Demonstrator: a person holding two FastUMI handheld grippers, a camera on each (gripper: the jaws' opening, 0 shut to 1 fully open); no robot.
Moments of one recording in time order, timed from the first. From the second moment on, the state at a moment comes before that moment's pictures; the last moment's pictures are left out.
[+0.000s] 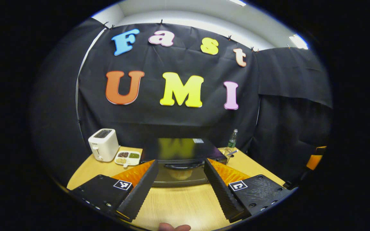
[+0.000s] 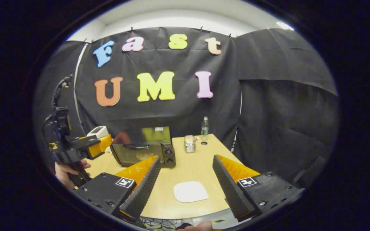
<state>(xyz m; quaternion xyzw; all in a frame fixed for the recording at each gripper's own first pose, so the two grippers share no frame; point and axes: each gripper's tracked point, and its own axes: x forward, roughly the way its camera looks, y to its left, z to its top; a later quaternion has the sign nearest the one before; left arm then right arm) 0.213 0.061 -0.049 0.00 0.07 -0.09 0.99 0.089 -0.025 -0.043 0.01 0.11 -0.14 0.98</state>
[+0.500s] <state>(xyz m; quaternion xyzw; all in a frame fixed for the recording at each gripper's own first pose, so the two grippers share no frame) 0.076 0.112 0.070 -0.01 -0.02 -0.04 1.00 0.087 0.039 0.015 -0.01 0.05 -0.05 1.00</state>
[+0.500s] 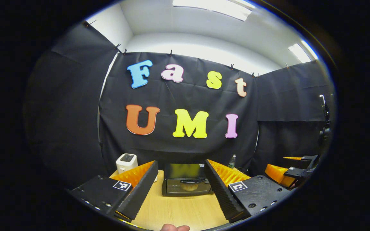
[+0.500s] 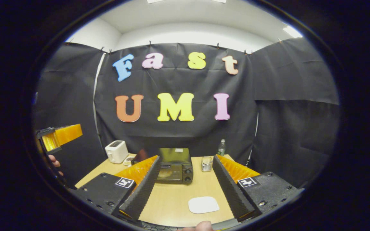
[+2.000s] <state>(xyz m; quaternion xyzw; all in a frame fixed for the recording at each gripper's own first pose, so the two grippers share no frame) -0.098 0.075 0.079 -0.01 -0.03 -0.01 1.00 -0.058 0.069 0.037 0.00 0.01 0.00 1.00</state>
